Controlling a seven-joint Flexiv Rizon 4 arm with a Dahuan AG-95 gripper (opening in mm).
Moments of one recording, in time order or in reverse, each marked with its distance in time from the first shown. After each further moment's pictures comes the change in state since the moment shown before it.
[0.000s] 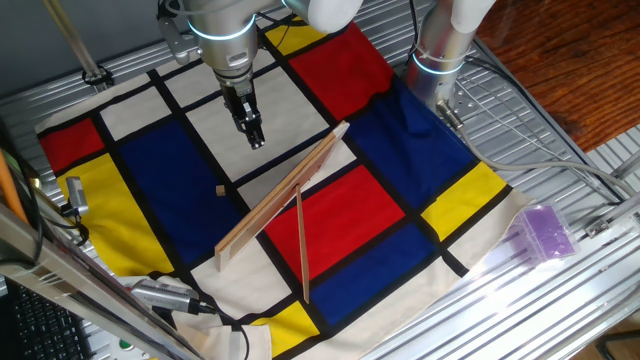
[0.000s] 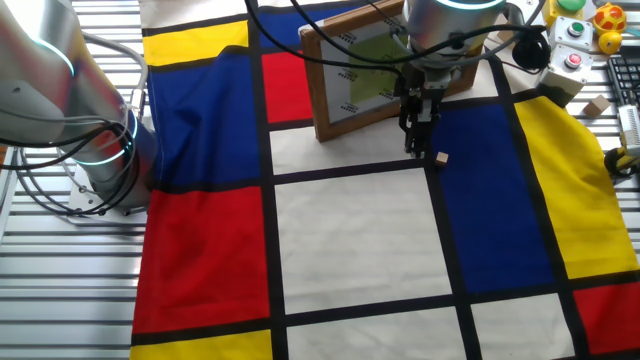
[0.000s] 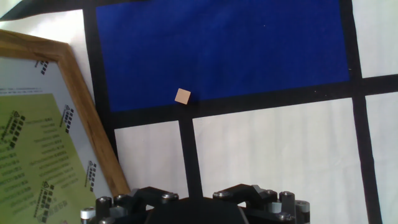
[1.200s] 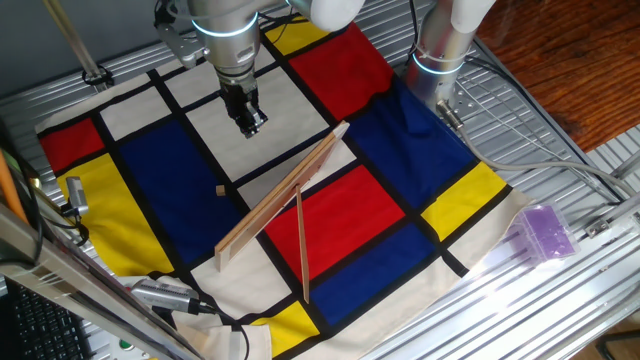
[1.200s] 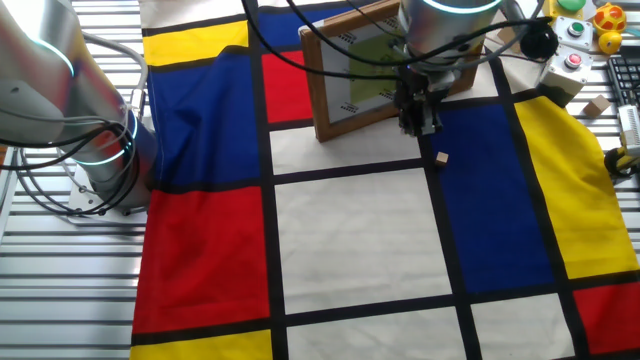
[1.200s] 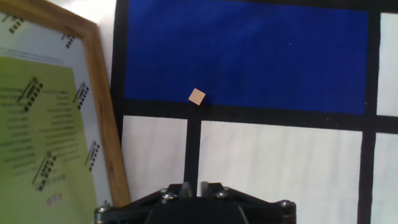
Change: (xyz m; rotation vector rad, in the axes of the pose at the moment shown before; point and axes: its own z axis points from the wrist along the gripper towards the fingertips) arm -0.002 -0.001 0.002 -0.005 -0.014 -0.216
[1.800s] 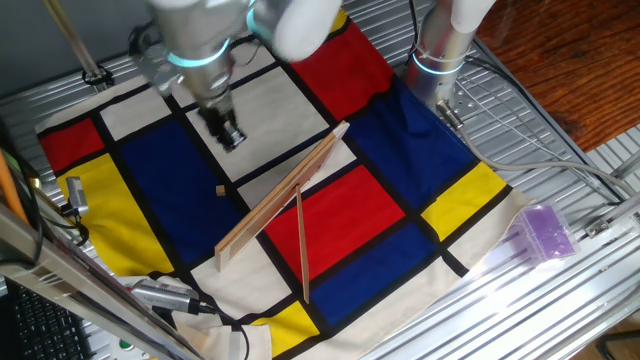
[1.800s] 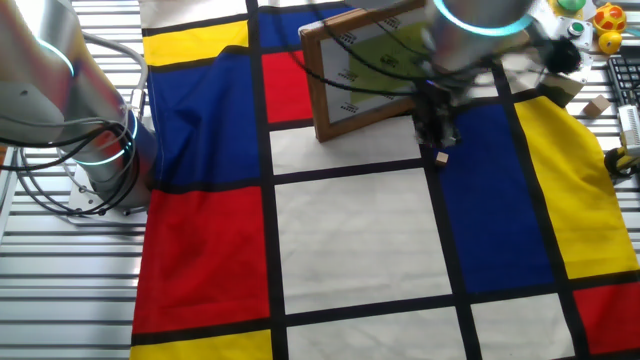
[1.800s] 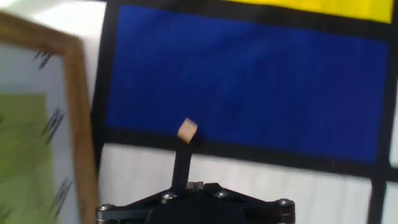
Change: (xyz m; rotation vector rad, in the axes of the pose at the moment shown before) arm -0.057 -0.019 0.057 -0.007 0.025 -0.058
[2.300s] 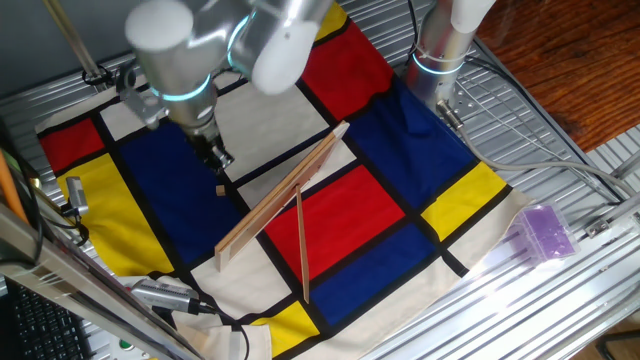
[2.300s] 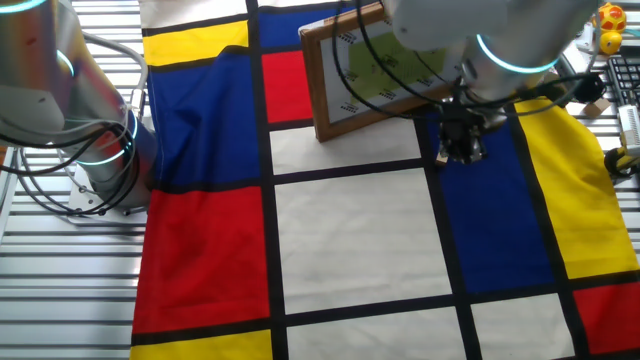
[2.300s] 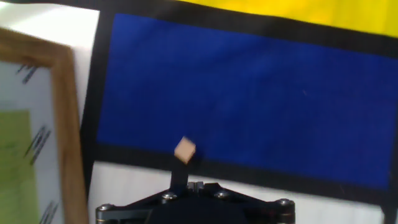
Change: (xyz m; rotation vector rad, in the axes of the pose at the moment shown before) arm -0.033 0.001 0.048 -0.008 0.002 -0.074
